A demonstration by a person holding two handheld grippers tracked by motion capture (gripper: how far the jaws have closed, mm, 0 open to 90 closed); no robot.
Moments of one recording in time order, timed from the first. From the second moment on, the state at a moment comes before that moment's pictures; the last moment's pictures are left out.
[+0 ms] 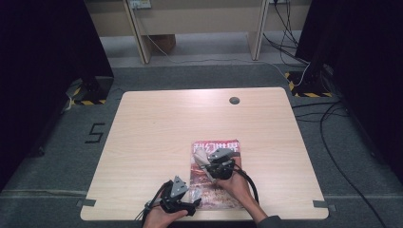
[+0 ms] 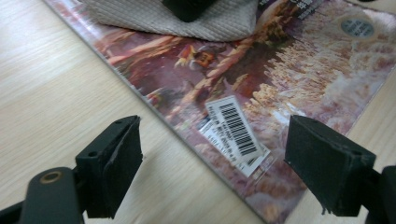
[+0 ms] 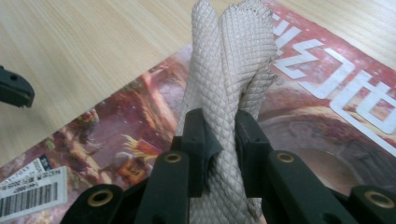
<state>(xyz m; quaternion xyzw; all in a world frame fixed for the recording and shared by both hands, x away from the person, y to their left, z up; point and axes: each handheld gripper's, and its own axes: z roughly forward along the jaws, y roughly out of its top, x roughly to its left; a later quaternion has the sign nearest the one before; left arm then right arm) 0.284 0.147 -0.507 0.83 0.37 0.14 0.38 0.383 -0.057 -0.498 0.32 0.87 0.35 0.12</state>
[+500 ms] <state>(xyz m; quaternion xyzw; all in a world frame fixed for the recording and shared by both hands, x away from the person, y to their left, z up) 0.272 0.157 -0.506 0.84 0.37 0.13 0.38 0.375 -0.036 -0.498 0.30 0.88 0.35 0.10</state>
